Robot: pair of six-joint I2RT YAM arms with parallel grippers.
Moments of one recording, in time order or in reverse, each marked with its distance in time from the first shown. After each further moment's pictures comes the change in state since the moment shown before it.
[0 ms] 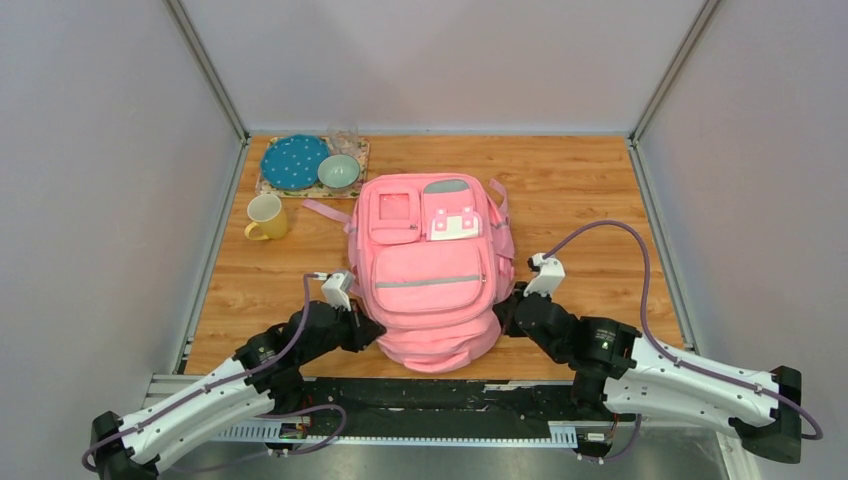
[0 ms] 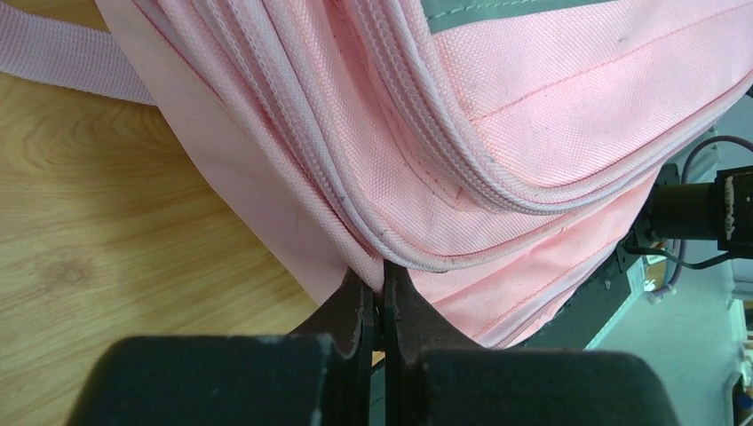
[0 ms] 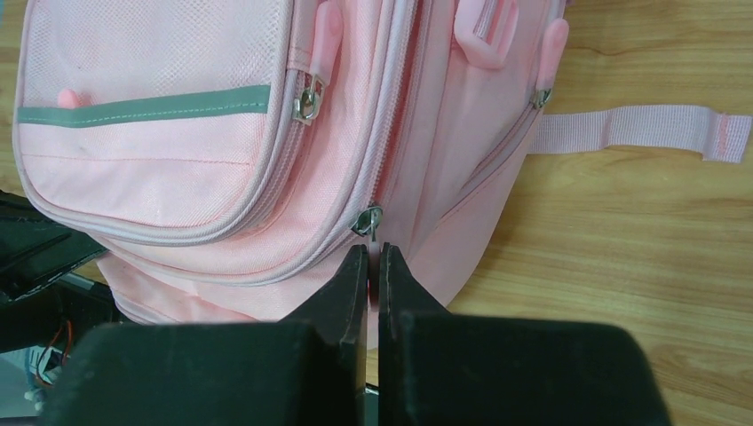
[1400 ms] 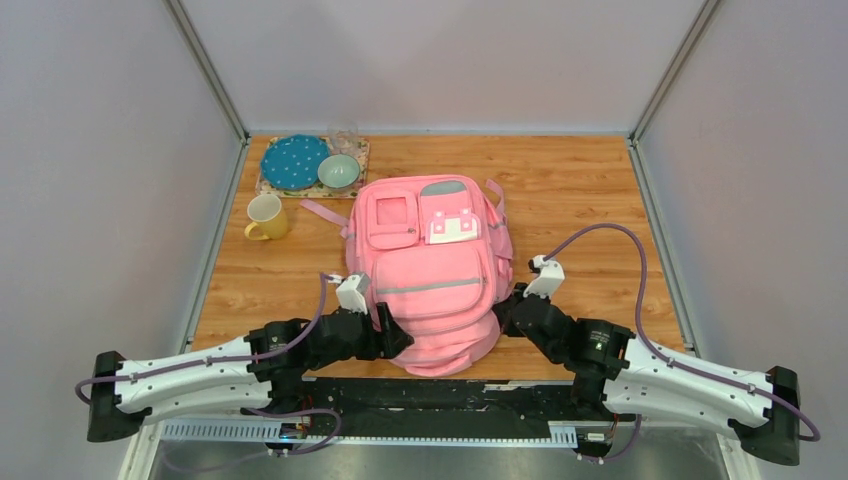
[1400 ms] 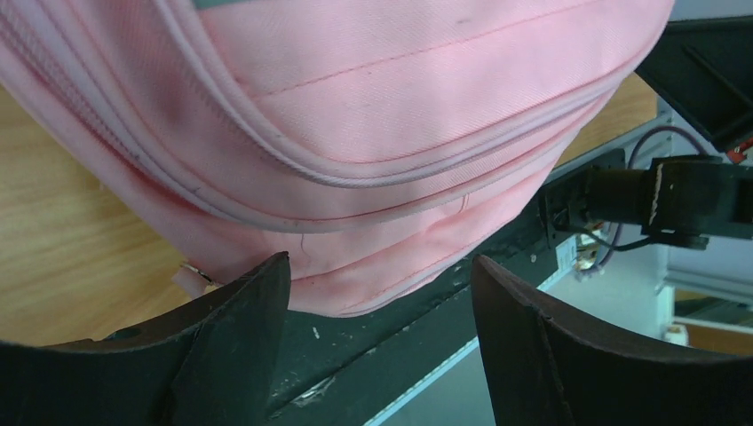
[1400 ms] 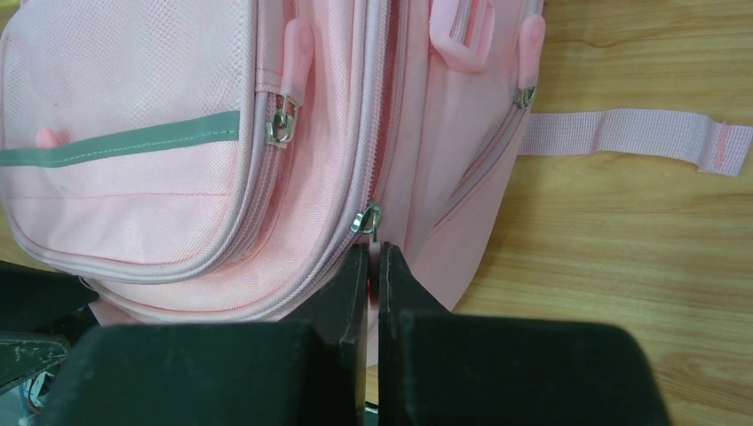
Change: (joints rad) left arm -0.348 0.216 0.248 -0.140 -0.238 -0.262; right arm -0.017 0.000 -0.059 0.066 -0.002 0.022
